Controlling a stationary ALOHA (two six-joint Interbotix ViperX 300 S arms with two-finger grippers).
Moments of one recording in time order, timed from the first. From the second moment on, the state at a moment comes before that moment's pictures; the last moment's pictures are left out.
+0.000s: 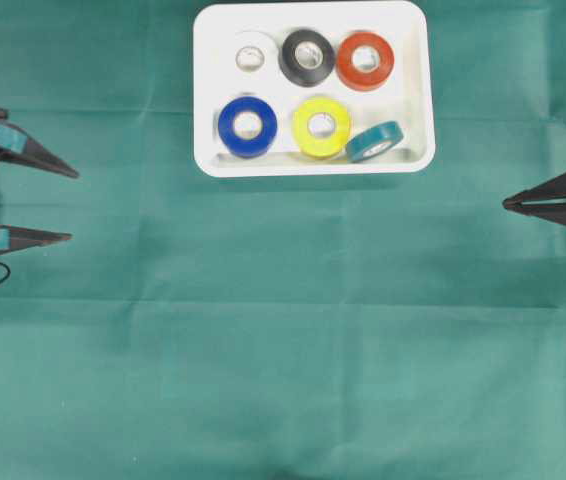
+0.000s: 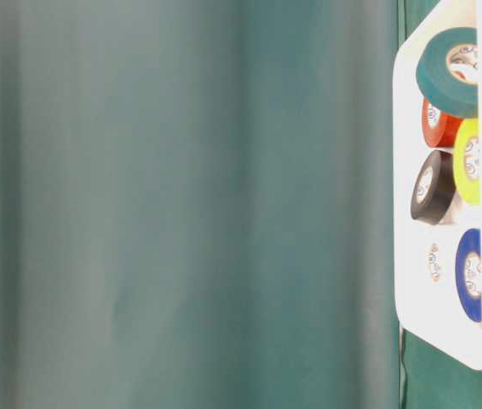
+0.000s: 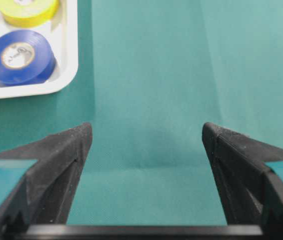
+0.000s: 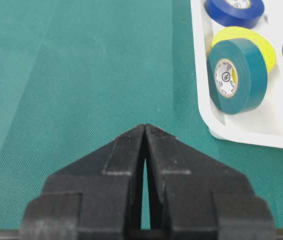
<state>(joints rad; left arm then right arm) -0.03 -1.08 1.27 -0.02 0.24 0.06 -0.01 -1.13 1.51 -0.04 -0.03 0.01</state>
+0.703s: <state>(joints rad) -0.02 -1.25 1.37 -0.02 0.21 0.04 -0.03 -1.13 1.51 -0.04 -0.03 0.01</state>
